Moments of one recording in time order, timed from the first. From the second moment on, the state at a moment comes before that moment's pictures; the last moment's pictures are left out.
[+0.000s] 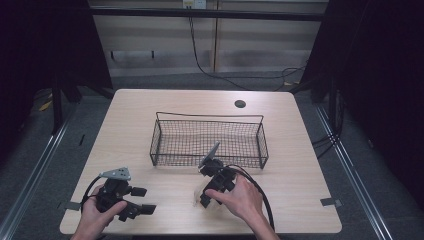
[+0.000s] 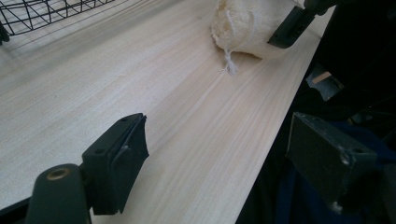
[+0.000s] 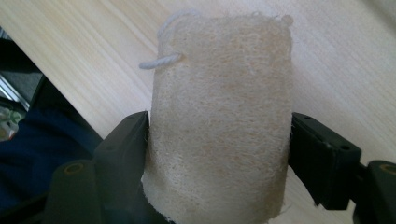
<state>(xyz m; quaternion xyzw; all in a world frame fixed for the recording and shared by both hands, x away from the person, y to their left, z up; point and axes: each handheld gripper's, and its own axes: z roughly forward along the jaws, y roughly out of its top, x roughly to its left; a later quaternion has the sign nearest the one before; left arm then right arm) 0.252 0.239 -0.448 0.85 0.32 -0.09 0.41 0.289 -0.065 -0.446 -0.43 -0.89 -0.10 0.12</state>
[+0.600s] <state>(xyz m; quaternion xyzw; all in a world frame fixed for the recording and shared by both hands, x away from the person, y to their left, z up) 0.252 0.239 -0.448 0.85 0.32 -0.09 0.41 0.295 -0.079 -0.426 -0.41 -0.90 -0.06 0.14</state>
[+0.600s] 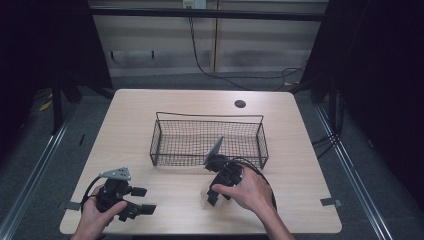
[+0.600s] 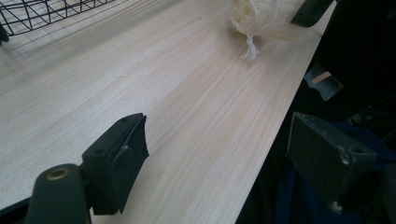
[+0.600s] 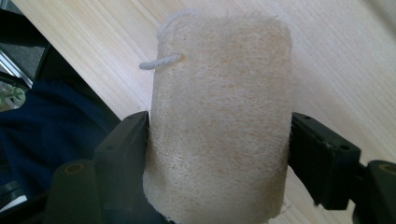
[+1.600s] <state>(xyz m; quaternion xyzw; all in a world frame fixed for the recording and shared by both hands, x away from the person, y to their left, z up) 0.252 0.239 -0.448 0.85 0.32 -0.09 0.41 0.303 -0.081 -0.385 -0.38 -0.91 -0.05 0.13</state>
